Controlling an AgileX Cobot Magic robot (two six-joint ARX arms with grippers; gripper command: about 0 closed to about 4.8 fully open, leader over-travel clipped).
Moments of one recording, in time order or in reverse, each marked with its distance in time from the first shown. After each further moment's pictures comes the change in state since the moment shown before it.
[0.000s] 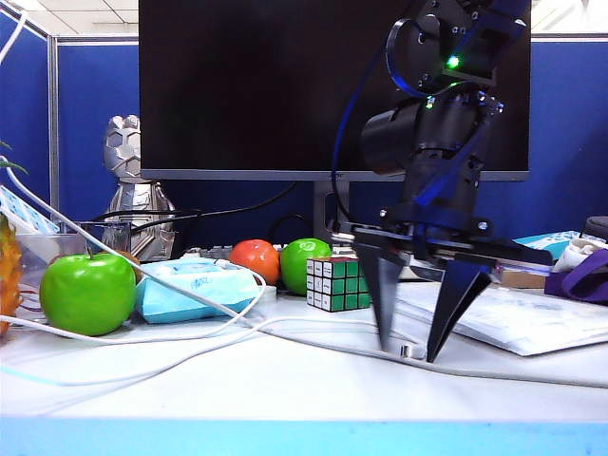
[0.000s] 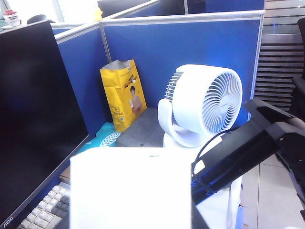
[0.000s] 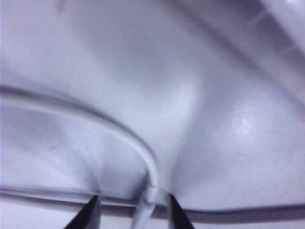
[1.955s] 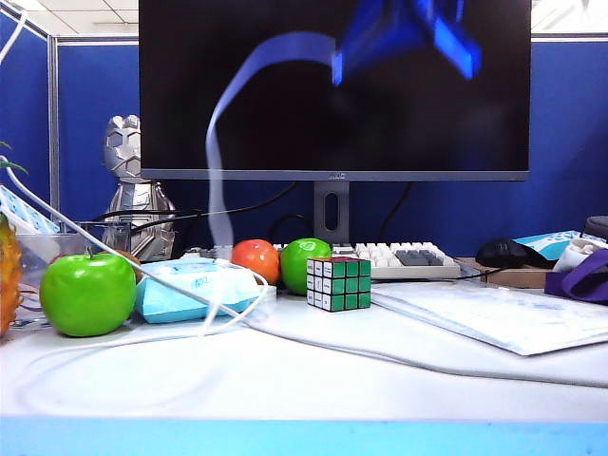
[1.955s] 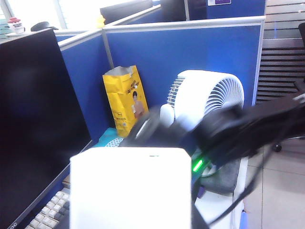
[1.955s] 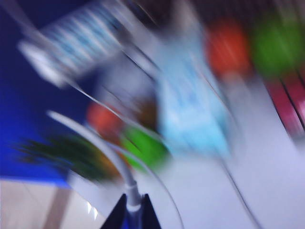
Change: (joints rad) left arm 0.000 -0.005 0.000 0.021 0.000 0.000; right arm -0.006 -0.533 -0.003 0.480 -0.124 -0.454
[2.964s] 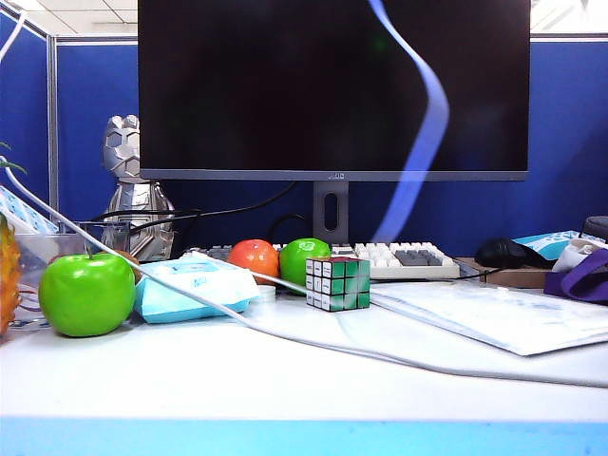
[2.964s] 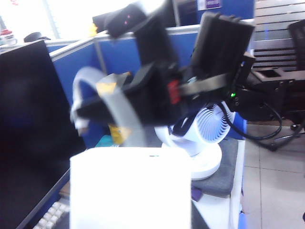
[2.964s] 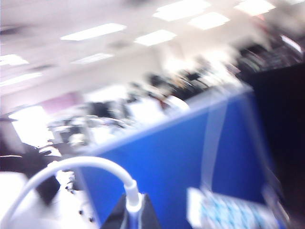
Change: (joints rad) left arm 0.000 -0.005 0.000 0.010 0.040 0.032; right arm -0.133 -0.196 0.000 0.822 -0.390 0.021
